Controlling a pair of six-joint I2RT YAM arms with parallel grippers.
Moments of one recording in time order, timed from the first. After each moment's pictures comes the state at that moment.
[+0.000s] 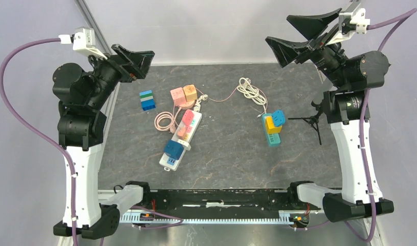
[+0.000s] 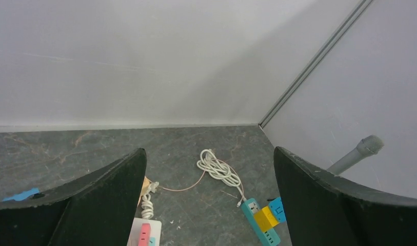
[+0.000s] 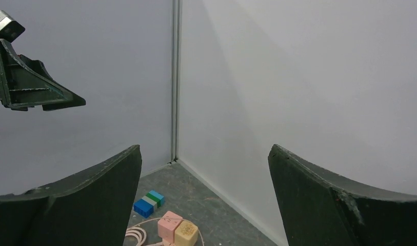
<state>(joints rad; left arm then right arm) -0.08 1.05 1.68 -0.50 0.29 -0.45 0.11 1.19 1.63 0.16 -0.67 0.30</state>
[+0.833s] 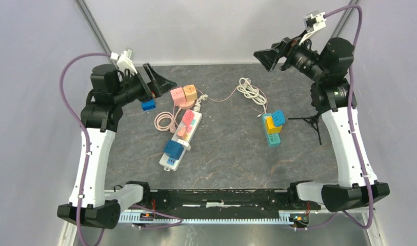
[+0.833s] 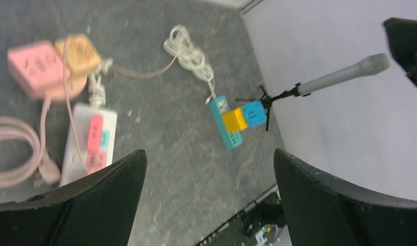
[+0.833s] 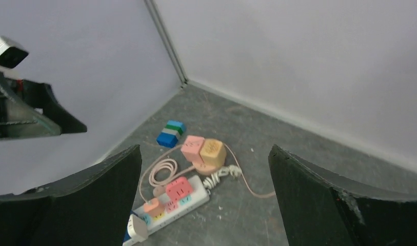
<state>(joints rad) -0.08 1.12 1.49 -0.65 0.57 -0.54 0.13 1.27 1.56 -0.15 -0.62 0.33</state>
